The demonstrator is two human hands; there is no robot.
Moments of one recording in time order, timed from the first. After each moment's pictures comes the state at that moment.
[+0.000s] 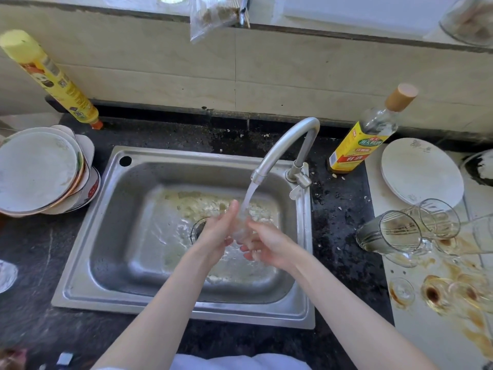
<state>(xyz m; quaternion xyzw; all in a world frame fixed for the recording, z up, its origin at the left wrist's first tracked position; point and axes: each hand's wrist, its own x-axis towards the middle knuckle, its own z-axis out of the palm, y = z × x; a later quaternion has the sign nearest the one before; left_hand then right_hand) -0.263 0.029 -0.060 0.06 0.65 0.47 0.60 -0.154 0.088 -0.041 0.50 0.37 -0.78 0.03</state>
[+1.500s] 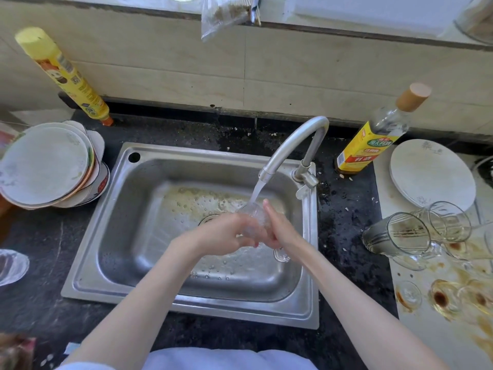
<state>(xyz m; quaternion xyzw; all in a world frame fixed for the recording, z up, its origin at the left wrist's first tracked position) -0.280 0.024 -0.010 0.60 0.62 0.15 0.48 -0.144 0.104 -0.047 0.45 0.55 -0.71 -0.02</state>
